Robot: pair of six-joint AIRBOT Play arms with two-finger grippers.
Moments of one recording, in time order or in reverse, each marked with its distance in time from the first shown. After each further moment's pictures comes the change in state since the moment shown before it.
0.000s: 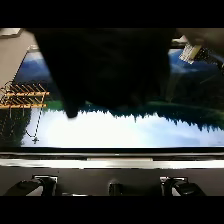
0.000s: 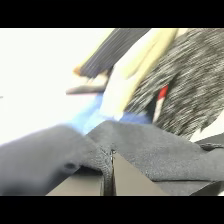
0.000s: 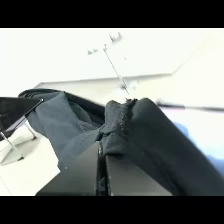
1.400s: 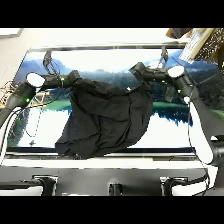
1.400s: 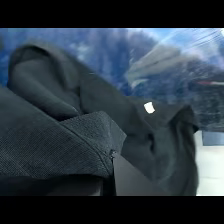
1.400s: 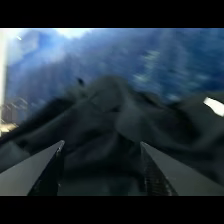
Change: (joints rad) left arm -0.027 -0.478 -0.480 -0.009 0.318 -0.068; right arm -0.060 -0.828 0.006 -0.092 -0.056 0.145
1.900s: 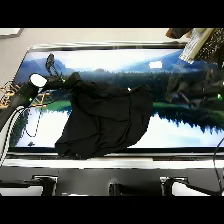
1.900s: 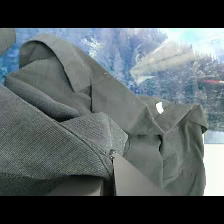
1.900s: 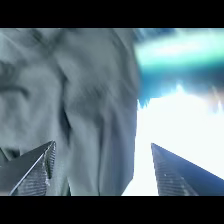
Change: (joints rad) left arm 0.011 -0.026 0.010 -0.002 -0.013 0.000; right arm -0.413 0.266 -0.248 -0.290 0.501 0.007
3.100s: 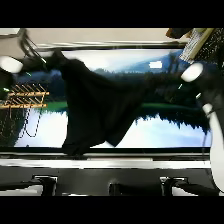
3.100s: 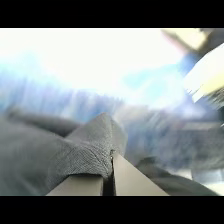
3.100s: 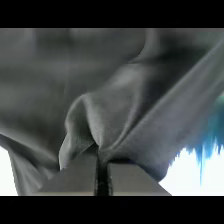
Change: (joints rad) left arm 0.101 0.077 0.268 0.002 -0.085 -0.009; right arm 0.419 -0.021 0.235 -0.076 -0.264 0.219
